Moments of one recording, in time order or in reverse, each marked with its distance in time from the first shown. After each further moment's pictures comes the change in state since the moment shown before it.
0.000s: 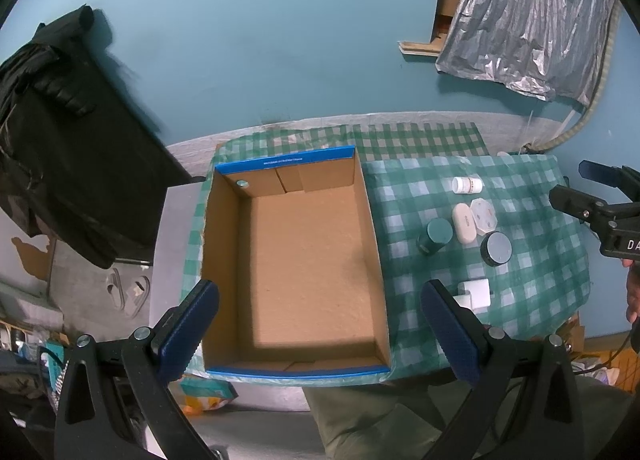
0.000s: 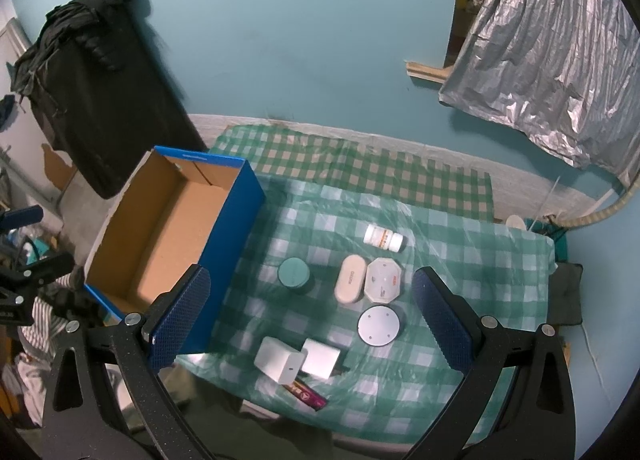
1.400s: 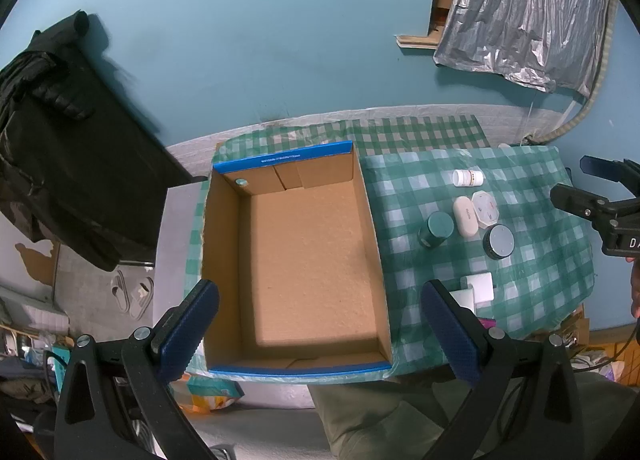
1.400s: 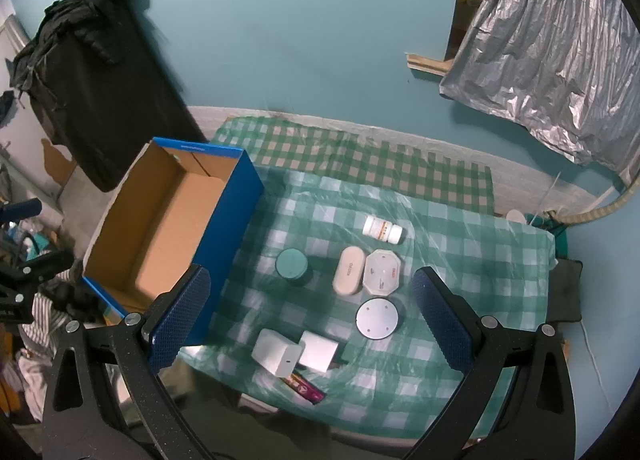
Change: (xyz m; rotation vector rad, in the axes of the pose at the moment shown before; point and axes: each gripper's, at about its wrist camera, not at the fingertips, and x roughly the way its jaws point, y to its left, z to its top) left arm 0.001 -0.005 -0.003 0.024 0.009 0.013; right arm 0.001 -0.001 -0.007 -0.001 0.022 -0.004
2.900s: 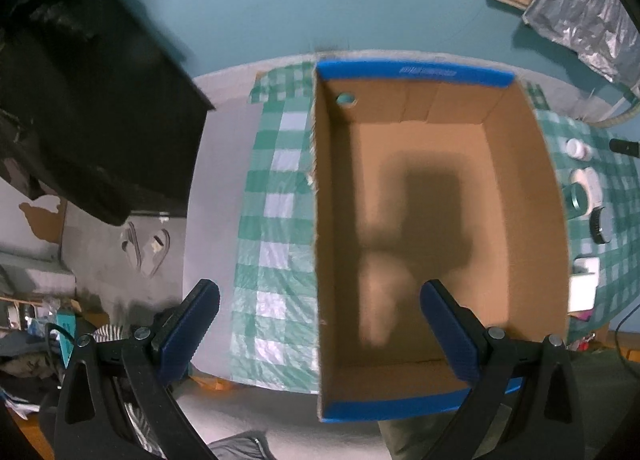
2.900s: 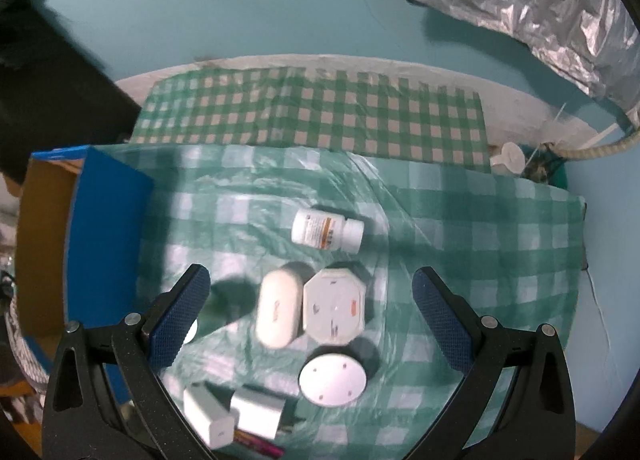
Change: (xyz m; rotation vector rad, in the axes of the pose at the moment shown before) left arm 0.137 0.145 -0.020 -0.063 0.221 0.060; right arm 0.175 -0.091 0.036 0.171 0.273 -0.073
